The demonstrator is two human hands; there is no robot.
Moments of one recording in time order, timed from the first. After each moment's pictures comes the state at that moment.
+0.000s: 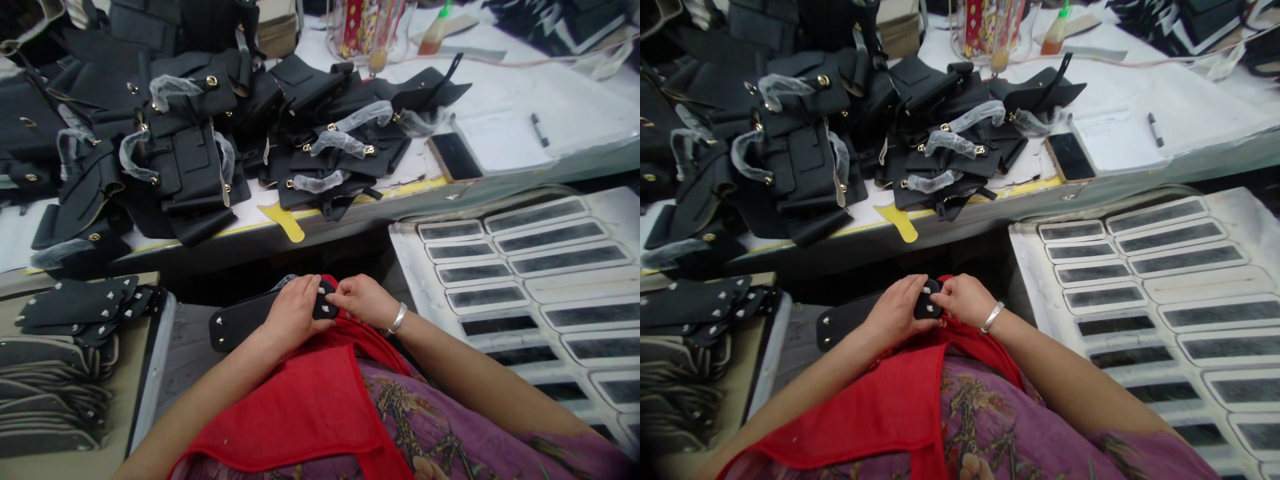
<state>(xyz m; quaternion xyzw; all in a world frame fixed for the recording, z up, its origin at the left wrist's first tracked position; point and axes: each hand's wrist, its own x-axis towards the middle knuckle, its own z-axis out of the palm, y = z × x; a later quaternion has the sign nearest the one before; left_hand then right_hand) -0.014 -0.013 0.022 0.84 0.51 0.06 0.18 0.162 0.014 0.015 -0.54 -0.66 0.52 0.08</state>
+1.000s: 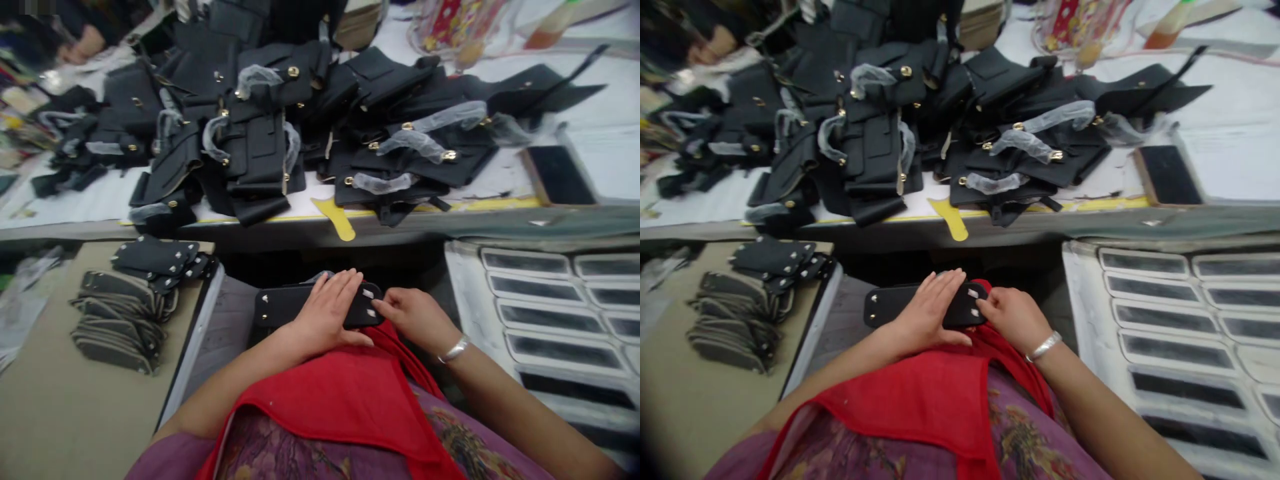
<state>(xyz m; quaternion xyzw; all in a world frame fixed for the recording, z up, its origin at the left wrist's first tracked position) -0.043 -0.030 0.033 0.82 0.52 0.13 0.21 0.154 0.012 0.025 -0.55 -0.75 0.37 0.03</state>
